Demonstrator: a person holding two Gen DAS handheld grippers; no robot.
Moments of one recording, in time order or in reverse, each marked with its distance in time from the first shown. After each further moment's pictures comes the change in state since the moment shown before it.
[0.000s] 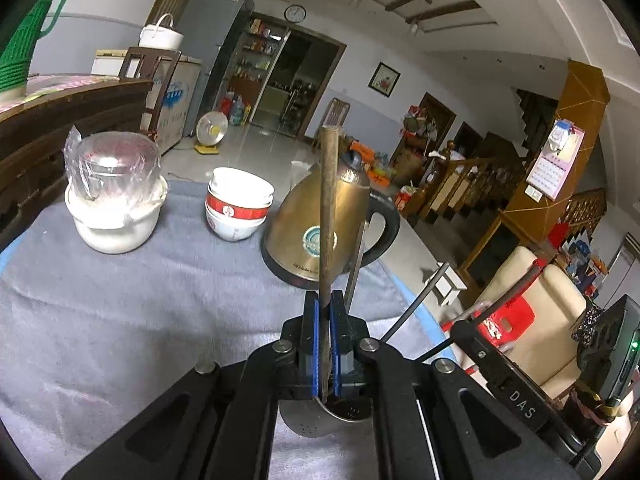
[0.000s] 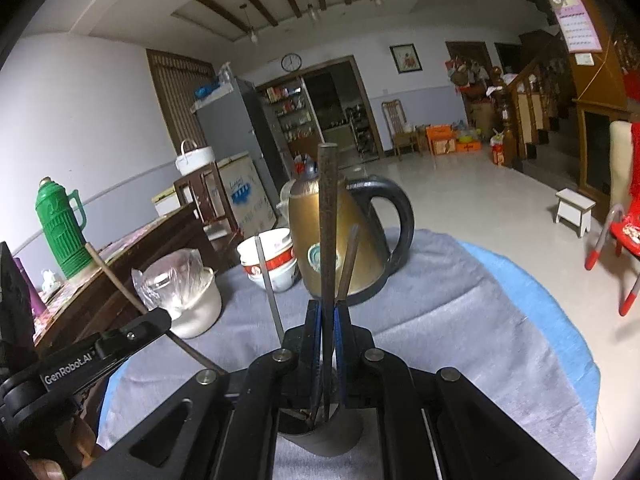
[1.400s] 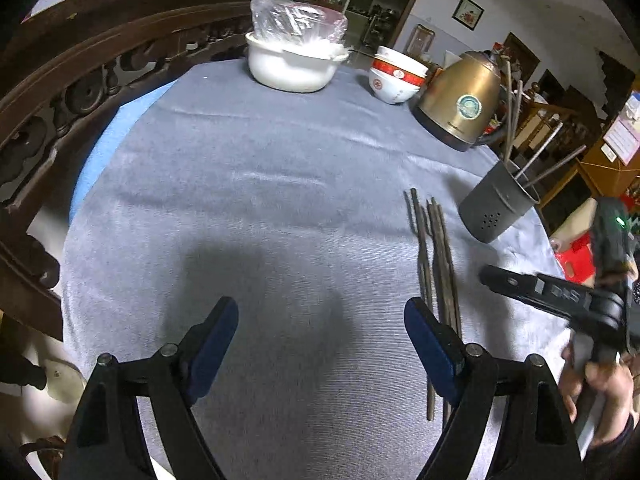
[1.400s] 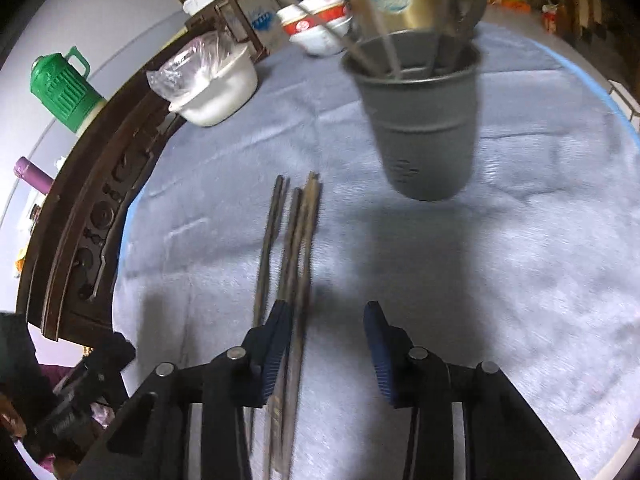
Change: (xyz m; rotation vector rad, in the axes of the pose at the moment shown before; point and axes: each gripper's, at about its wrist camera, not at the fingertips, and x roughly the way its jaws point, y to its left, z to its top) left arm -0.114 0.139 -0.143 -0.092 0.299 0.284; right arm 0.039 0.054 -0.143 -0.002 0.671 0.120
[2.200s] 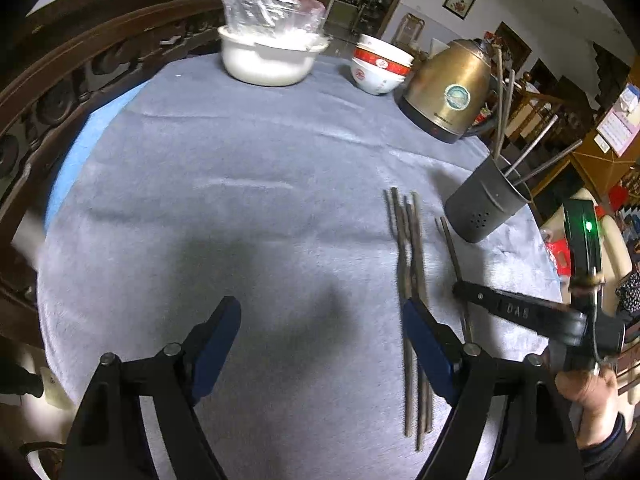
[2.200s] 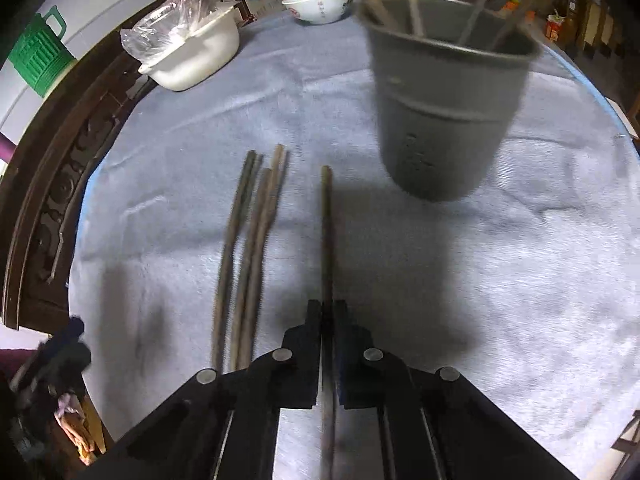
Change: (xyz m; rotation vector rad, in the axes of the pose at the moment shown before) left arm 0.017 -0.023 0.019 0.030 0.059 -0.038; right arm 0.030 0.002 0.010 -0.066 0.086 -0.143
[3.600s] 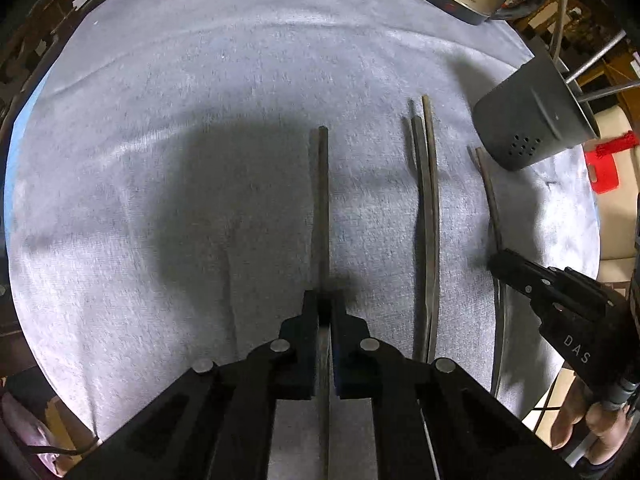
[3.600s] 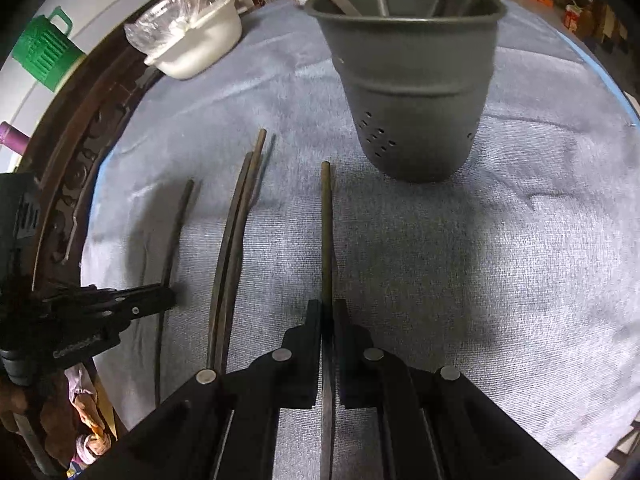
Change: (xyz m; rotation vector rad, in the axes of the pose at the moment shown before) left arm 0.090 -0.036 0.036 0.091 0.472 0.114; right arm -0.003 -0.024 0.001 -0.027 0.093 0.070
